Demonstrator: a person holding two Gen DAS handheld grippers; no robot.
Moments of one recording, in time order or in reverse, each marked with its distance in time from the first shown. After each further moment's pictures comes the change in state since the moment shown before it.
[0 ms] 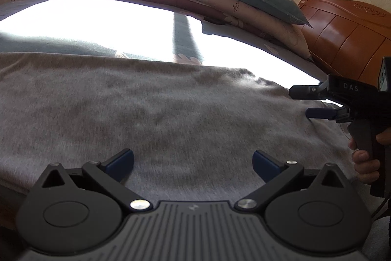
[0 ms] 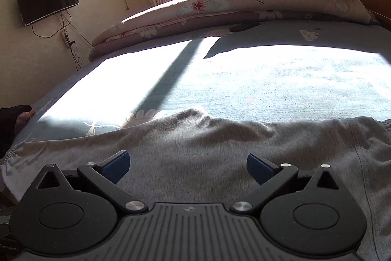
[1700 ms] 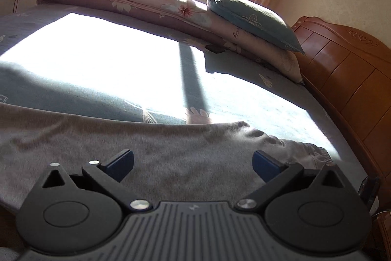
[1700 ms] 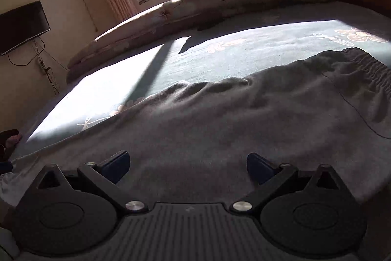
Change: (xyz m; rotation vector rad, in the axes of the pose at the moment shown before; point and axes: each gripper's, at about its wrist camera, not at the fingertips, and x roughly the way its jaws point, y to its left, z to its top) left arm -0.113 0.052 0.125 -0.056 -0.023 -0.043; right arm -0.048 0.025 -0.075 0.143 -0.162 -0.093
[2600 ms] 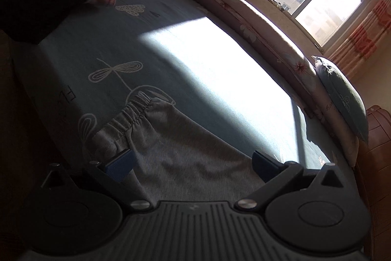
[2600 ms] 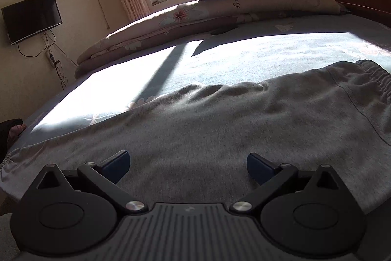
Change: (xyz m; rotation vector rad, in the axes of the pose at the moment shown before) left arm -0.073 0.279 -0.029 -0.523 -0.094 0.201; right arm 0.004 0.019 -0.014 -0.100 -0.013 0.000
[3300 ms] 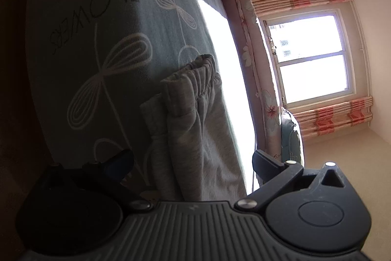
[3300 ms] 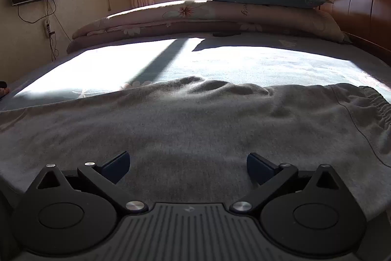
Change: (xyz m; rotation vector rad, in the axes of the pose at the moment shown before) left arm 0.088 0.121 -0.041 -0.442 0.034 -0.355; right arm 0.014 0.026 -0.016 -0.176 0.002 -0.109
